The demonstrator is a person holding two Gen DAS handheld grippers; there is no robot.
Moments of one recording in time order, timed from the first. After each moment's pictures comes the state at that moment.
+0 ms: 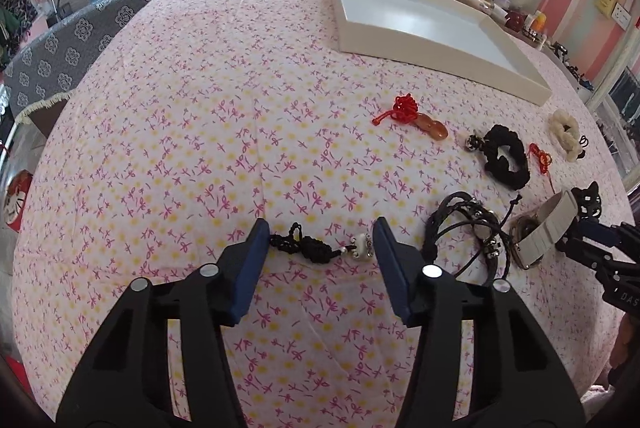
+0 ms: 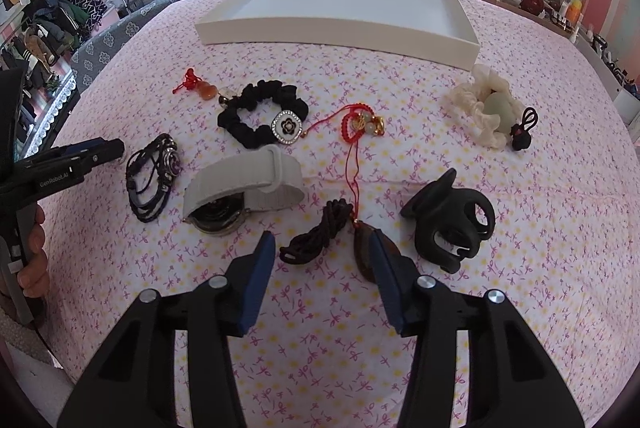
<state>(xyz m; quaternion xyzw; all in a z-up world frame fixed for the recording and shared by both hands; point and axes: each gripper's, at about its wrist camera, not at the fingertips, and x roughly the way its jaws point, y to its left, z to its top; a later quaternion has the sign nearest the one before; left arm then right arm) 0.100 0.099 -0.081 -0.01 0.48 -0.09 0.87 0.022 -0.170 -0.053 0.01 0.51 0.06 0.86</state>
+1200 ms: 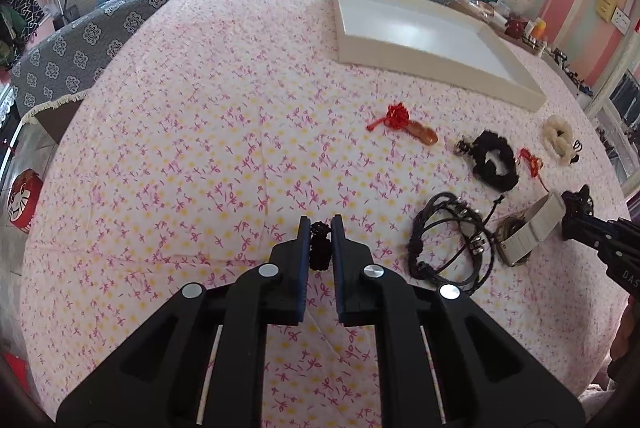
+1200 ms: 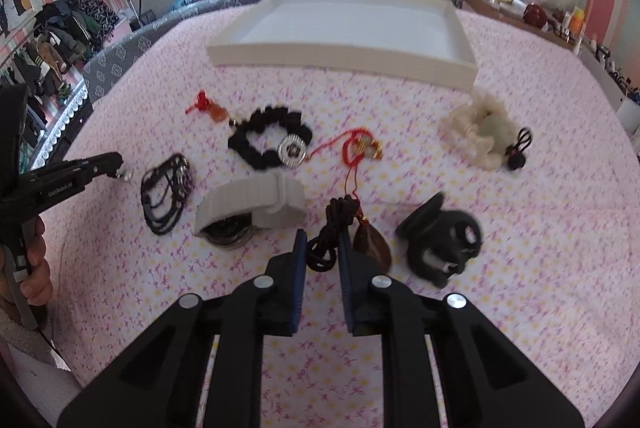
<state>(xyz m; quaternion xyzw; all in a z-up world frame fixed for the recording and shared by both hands) 0.085 0.102 -0.064 -0.02 0.47 -0.08 0.88 0.019 -0.183 -0.034 0.03 0.47 0.09 0.88</state>
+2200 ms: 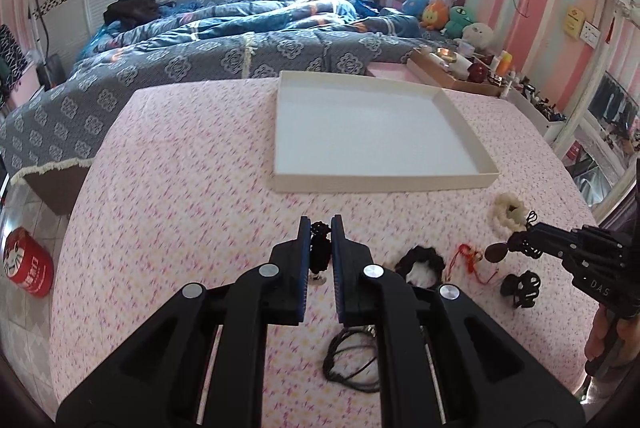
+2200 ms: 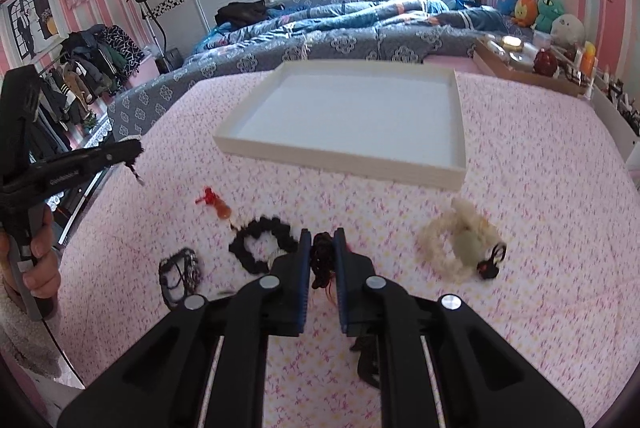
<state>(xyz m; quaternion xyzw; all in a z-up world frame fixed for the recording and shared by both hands) 0.135 0.047 0.027 0.00 0.40 -0.13 0.91 0.074 -0.216 0.017 0.05 0.40 0.13 0.90</state>
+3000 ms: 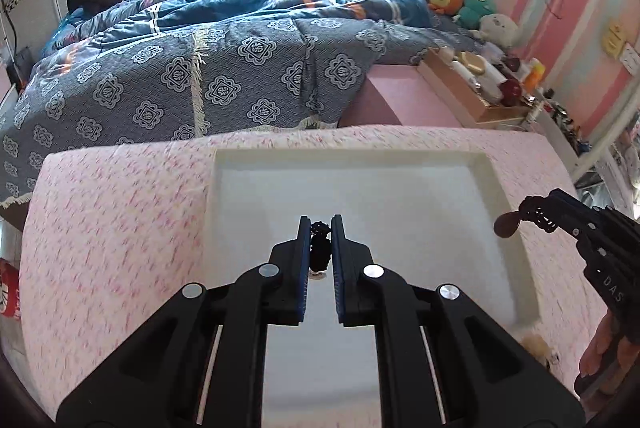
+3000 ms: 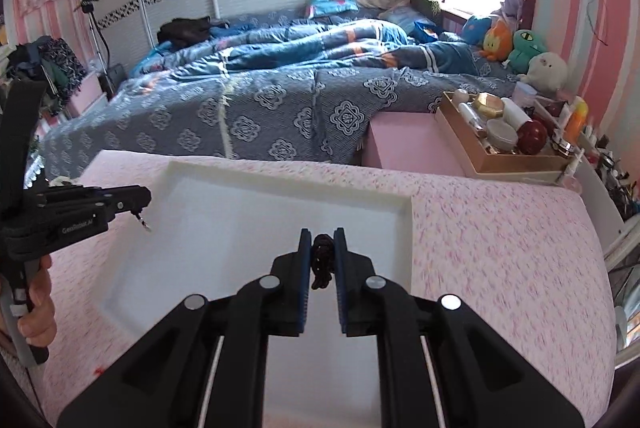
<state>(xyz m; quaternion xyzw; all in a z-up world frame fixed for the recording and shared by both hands) 0.394 -0.028 0.001 0.00 0.46 -0.14 0.88 0.321 -0.247 0.031 0.00 0.39 0.02 0.92</state>
